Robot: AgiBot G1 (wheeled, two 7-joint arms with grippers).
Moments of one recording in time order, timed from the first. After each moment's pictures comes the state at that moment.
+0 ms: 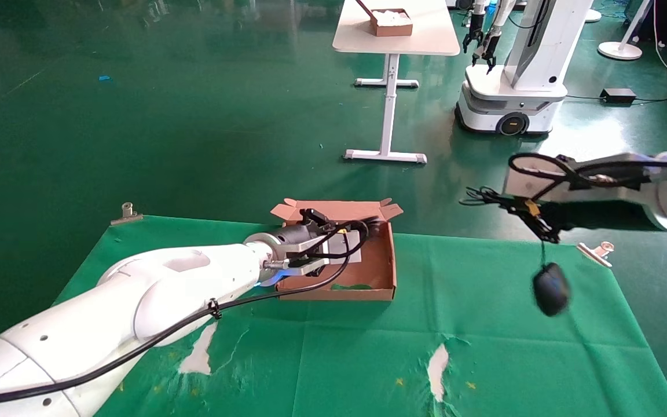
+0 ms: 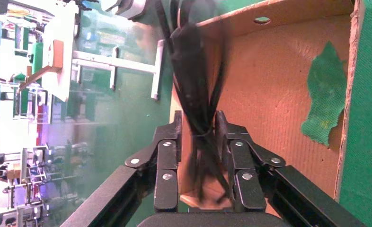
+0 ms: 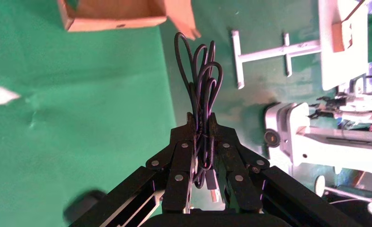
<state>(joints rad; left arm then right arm) -1.57 1.37 1.18 -0.70 2.04 0.42 -0.30 1.65 -0.83 -0.63 1.32 -2.09 -1.27 0.48</state>
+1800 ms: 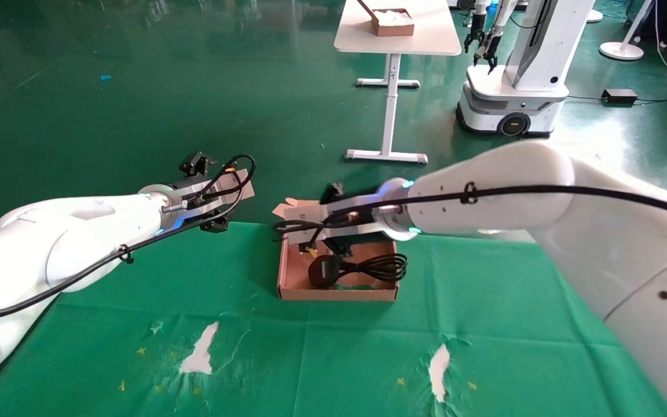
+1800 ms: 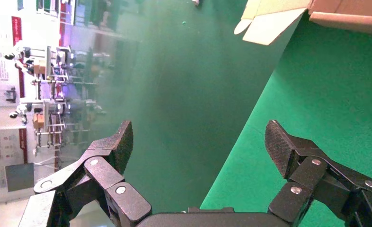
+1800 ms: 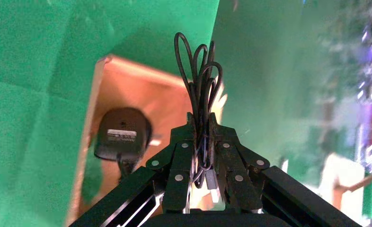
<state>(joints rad) -1.73 1.28 1.33 -0.44 2.05 0.34 -0.53 1.77 -1.38 -1.06 0.68 -1.79 -0.82 -0.04</state>
